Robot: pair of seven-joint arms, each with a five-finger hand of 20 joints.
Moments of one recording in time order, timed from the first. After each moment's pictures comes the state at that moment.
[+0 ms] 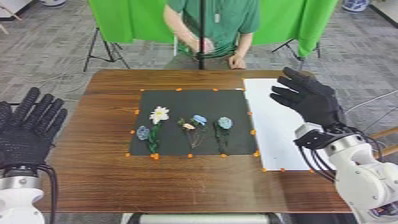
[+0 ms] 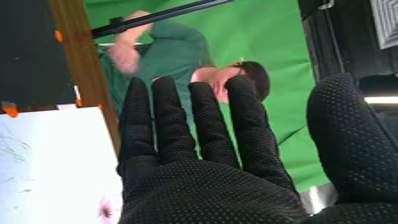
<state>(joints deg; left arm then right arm) 131.4 -57.3 -107.1 -126.8 9.6 12.3 23.0 -108.1 -50.4 91.3 -116.4 -38.3 1.8 -2.9</state>
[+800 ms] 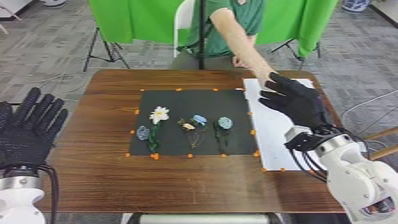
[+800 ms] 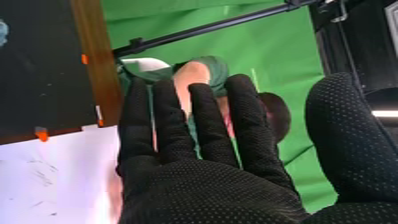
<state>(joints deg) 131.5 -57.4 -106.9 -127.1 9.5 12.6 23.0 -105.9 -50.5 87.8 -115.9 -38.5 0.7 -0.7</state>
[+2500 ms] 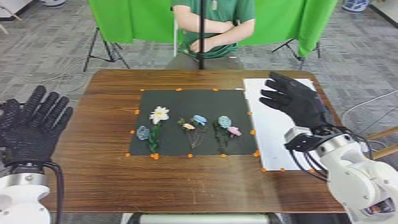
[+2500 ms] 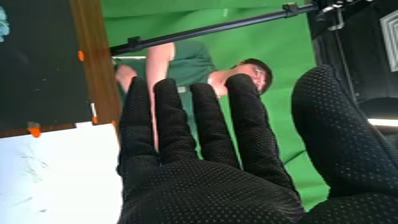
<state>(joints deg) 129.3 -57.6 -105.2 -126.6 9.3 12.6 22.9 -106.6 -51.4 88.9 -116.9 -41.6 0.3 -0.1</state>
